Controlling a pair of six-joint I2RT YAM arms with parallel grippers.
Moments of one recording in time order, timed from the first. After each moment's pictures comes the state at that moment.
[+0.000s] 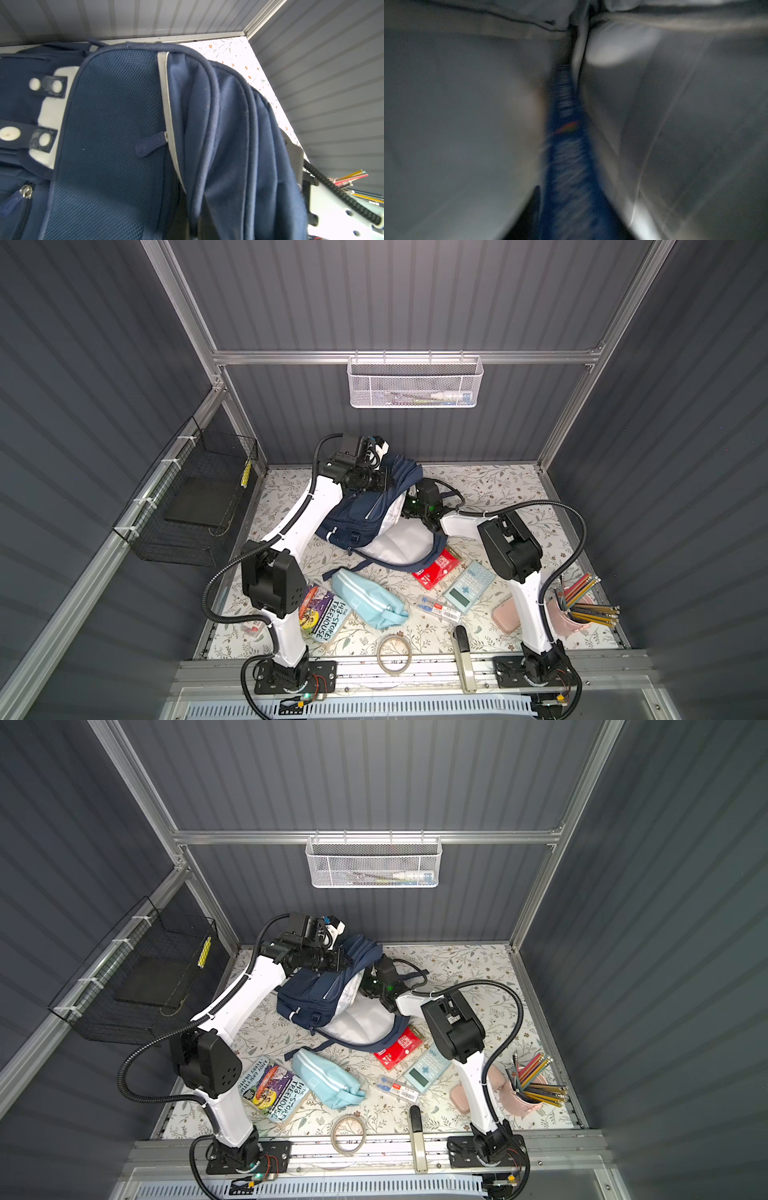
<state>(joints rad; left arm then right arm) -0.43 1.84 1.82 -0.73 0.39 -0.23 0.55 2.26 1.48 0.45 -0.37 1.17</state>
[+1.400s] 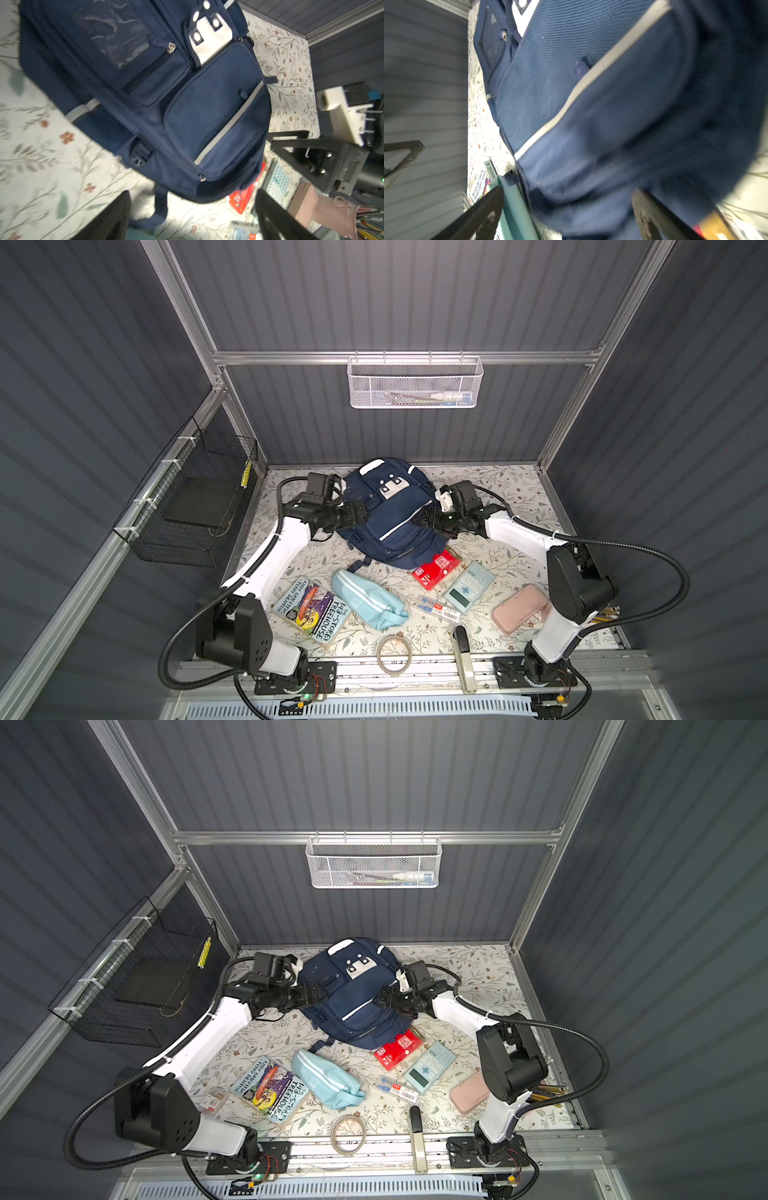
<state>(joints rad) -0.21 1.39 1.20 -0.67 0.34 -0.42 0.46 1.71 1.19 -0.32 -0.35 0.62</state>
